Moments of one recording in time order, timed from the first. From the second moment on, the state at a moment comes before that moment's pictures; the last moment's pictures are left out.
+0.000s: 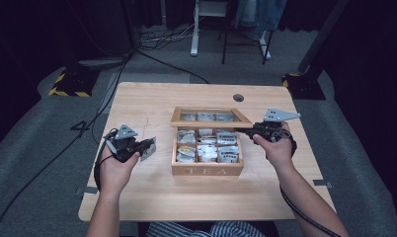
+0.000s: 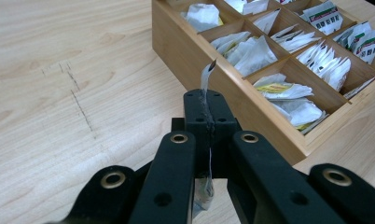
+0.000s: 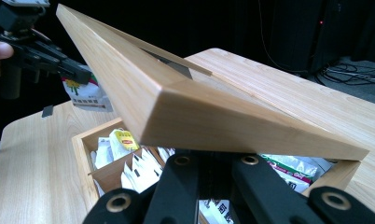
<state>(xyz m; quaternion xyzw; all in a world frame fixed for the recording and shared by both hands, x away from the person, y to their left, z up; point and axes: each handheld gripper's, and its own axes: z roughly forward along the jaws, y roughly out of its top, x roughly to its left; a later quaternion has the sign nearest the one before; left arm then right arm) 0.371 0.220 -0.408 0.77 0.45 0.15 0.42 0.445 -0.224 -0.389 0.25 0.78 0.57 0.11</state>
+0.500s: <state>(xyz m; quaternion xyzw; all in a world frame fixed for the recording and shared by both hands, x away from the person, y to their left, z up) 0.381 0.235 -0.434 0.77 0.48 0.12 0.42 0.445 -0.224 -0.390 0.25 0.78 0.57 0.11</state>
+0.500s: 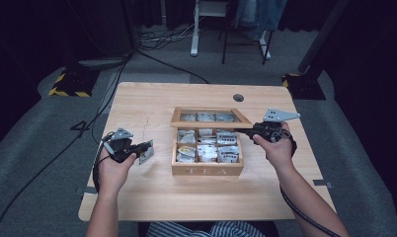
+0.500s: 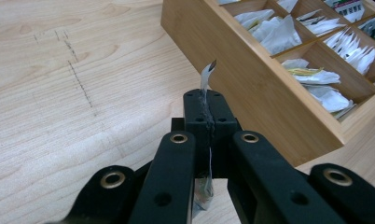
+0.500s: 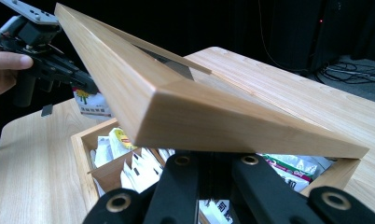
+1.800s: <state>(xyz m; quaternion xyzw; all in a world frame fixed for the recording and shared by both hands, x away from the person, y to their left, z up) 0.368 0.231 -0.430 0.76 0.46 0.21 0.40 0.443 -0.226 -0.392 0.25 0.78 0.56 0.10</state>
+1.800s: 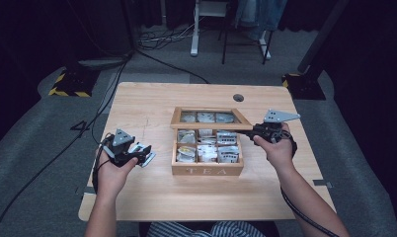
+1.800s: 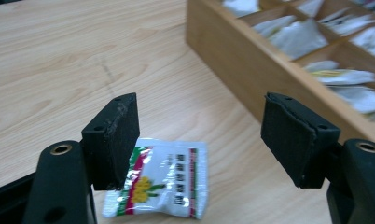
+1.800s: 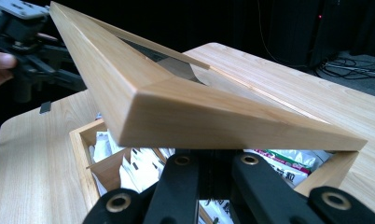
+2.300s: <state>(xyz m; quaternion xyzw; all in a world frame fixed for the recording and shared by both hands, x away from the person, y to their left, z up) 0.319 0.184 -0.436 0.82 0.38 0.16 0.40 0.435 -0.227 -0.389 0.25 0.78 0.56 0.11</state>
